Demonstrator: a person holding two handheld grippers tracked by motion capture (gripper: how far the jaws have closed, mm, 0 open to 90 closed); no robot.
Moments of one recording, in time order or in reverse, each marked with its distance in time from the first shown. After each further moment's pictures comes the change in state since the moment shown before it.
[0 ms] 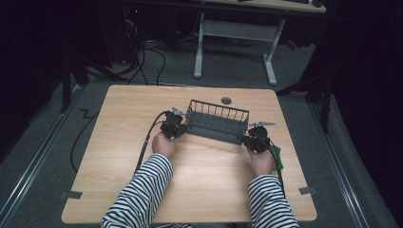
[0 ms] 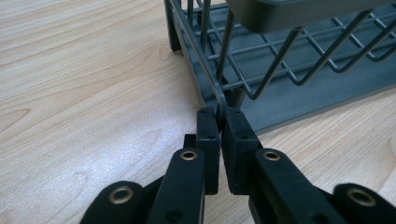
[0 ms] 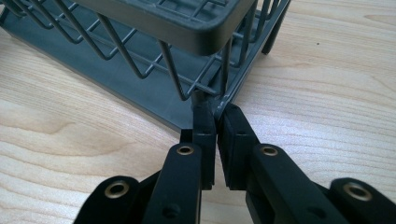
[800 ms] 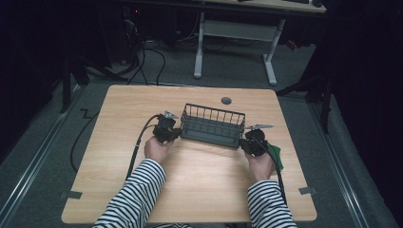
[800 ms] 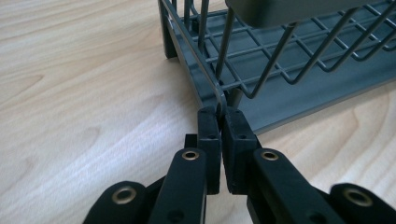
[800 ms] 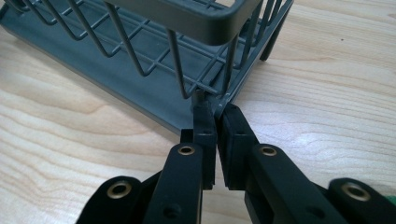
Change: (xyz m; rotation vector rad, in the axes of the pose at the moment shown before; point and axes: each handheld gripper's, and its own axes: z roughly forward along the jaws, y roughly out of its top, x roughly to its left) left arm 0.004 -0.017 -0.032 0.009 -0.042 -0.021; right arm 0.019 -0.005 -0.014 0.017 0.025 -0.040
